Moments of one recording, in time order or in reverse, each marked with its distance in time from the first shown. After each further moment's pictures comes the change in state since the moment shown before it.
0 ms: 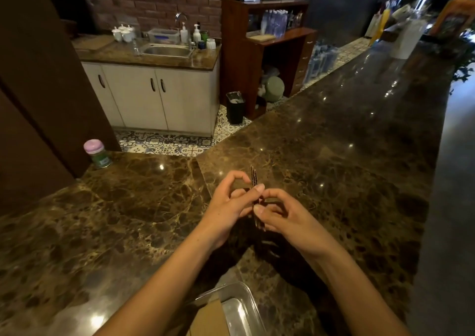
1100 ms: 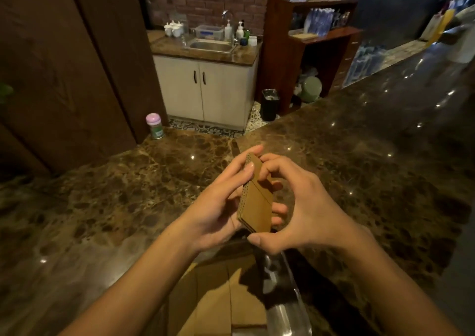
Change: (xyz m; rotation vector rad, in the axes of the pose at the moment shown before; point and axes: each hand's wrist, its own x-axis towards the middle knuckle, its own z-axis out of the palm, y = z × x) left_hand -0.137 0.050 -0.024 -0.339 -0.210 -0.021; right_hand -0.059 -0.058 0.071 -0.715 -0.212 -0.690
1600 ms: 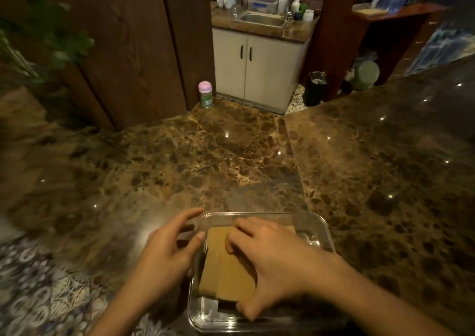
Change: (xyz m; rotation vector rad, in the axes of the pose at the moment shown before) left_hand -0.178 -0.061 -0.092 1.116 0.828 0.004; right_hand -0.018 -0.039 0.126 -0.389 -0.802 -0.072
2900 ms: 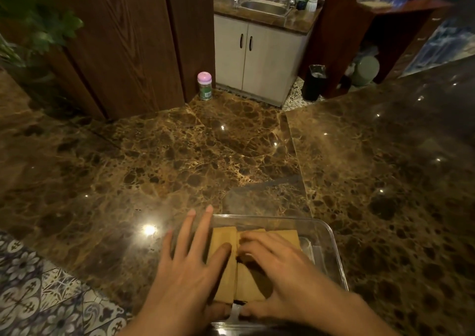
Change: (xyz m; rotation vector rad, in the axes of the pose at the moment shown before) left_hand -0.013 0.010 0.024 0.982 -0.270 0.346; right_hand -0.012 0.015 0.038 0.169 0.109 0.131
